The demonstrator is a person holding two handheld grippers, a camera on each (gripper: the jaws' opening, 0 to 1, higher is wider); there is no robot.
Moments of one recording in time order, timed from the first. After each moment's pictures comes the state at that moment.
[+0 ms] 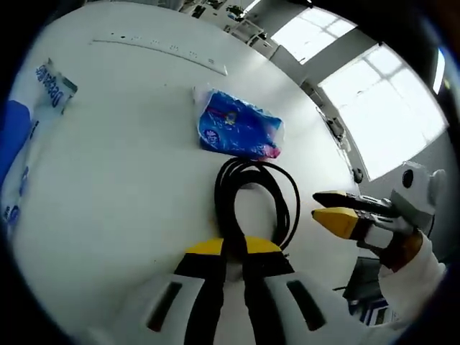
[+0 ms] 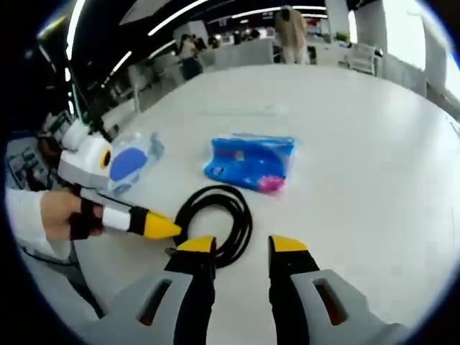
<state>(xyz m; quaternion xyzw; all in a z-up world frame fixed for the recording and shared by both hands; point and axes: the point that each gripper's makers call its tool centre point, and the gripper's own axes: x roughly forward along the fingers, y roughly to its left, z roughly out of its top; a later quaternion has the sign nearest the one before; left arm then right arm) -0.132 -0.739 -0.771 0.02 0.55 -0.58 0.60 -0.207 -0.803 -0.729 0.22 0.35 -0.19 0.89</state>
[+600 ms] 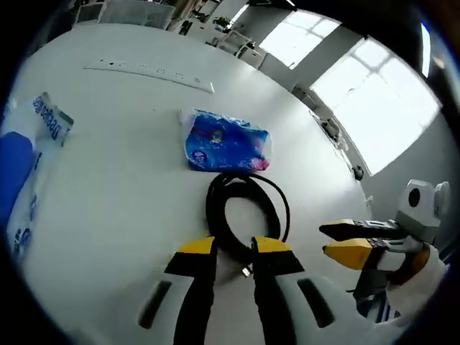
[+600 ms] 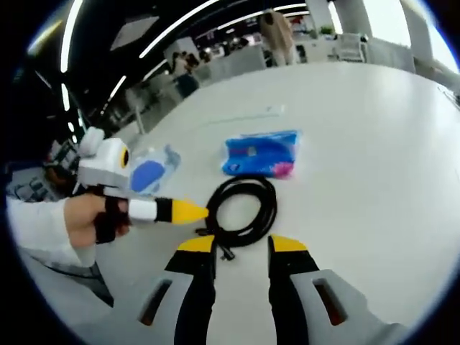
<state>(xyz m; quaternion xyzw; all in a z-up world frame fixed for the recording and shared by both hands) -0.131 -0.749 -0.745 0.03 0.48 -0.61 0.63 -0.222 -0.770 -0.714 0.27 0.31 -0.18 0.89</state>
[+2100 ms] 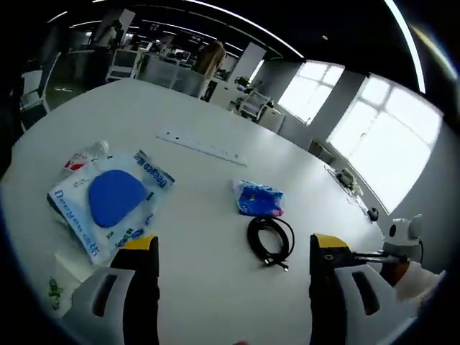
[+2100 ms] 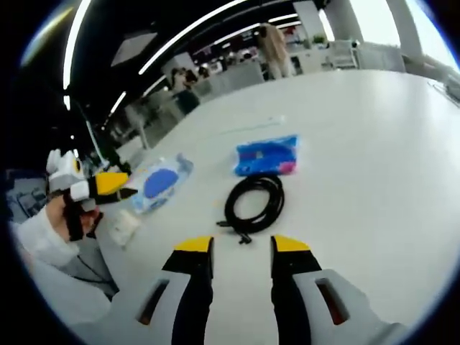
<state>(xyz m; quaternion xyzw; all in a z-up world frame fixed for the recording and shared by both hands) -0.055 -0.631 -0.656 -0.05 0.37 -0.54 0.76 -0.236 -0.738 -0.692 0.27 0.27 -0.19 0.90</state>
